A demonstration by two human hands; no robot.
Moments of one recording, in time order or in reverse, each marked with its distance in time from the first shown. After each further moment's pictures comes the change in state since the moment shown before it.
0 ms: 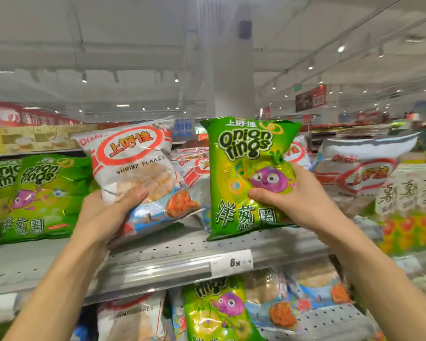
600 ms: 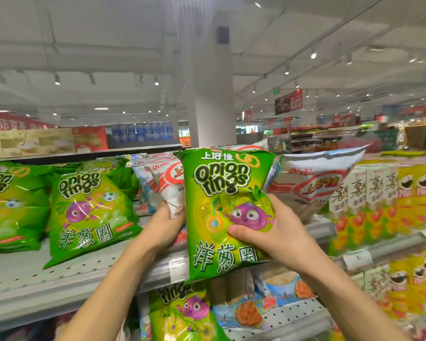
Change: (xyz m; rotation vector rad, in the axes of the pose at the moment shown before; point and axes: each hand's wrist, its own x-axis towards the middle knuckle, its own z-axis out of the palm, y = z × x) left_hand -0.027 -0.028 0.140 0.248 -0.466 0.043; right_hand -0.056 0.029 -0.028 0.101 -0.044 0.071
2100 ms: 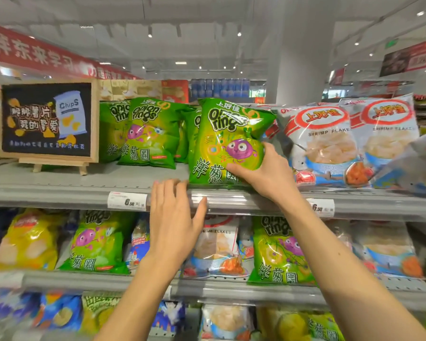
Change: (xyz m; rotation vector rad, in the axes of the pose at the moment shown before) left_hand -0.173 -0.082 -0.153 0.945 0.523 0.080; right_hand 0.029 -0.061 0.230 -0.310 -0.115 -0.023
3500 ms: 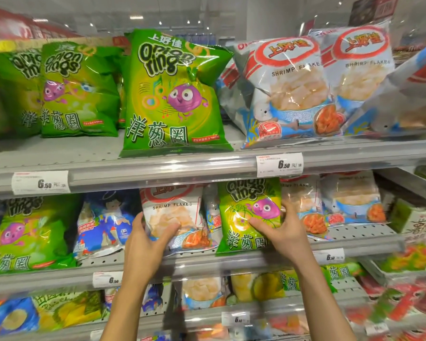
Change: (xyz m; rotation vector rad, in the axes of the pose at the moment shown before) left_hand -0.082 -0.035 0.121 -0.598 -0.346 -0.583; right_hand -0.122 0.212 0.042 0.249 0.046 0.385
